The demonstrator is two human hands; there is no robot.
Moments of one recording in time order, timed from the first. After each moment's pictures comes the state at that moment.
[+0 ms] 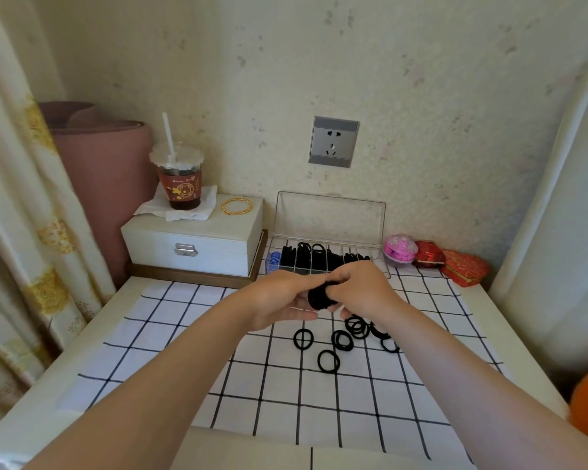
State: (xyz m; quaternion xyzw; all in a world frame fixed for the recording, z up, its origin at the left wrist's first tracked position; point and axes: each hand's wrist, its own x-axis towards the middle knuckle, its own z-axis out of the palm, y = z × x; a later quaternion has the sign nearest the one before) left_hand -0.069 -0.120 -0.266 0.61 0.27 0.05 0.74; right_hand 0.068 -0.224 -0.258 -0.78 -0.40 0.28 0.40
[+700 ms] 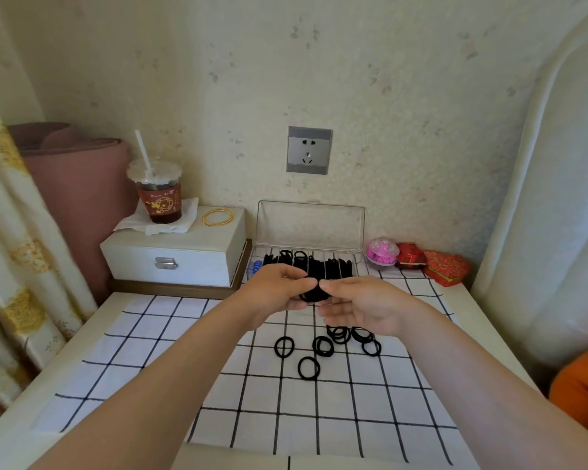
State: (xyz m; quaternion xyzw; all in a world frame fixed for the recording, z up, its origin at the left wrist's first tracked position) left_hand -0.041 -0.130 -0.259 0.66 0.31 0.16 0.67; right_hand 0.103 -0.256 -0.252 -0.62 -0.25 0.53 0.52
